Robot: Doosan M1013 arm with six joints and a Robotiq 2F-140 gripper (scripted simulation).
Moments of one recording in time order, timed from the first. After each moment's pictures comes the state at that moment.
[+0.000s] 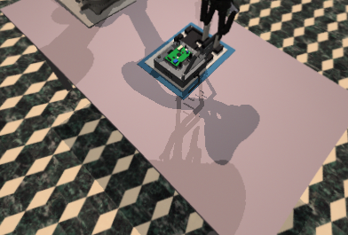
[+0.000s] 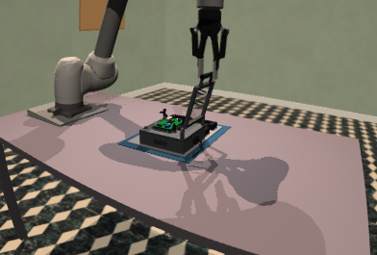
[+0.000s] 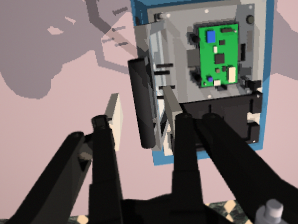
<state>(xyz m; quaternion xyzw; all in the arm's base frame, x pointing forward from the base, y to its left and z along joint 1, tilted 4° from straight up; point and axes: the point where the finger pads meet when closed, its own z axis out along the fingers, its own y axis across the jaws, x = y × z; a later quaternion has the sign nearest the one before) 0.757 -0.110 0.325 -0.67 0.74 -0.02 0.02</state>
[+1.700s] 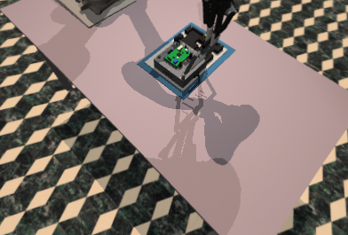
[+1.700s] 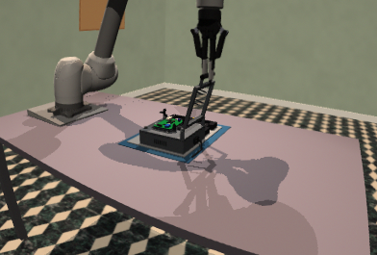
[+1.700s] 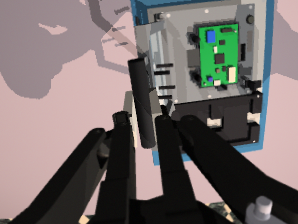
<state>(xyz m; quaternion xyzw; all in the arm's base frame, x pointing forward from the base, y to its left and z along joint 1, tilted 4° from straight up) 0.757 -0.110 0.325 -0.67 0.74 -0.02 0.02</state>
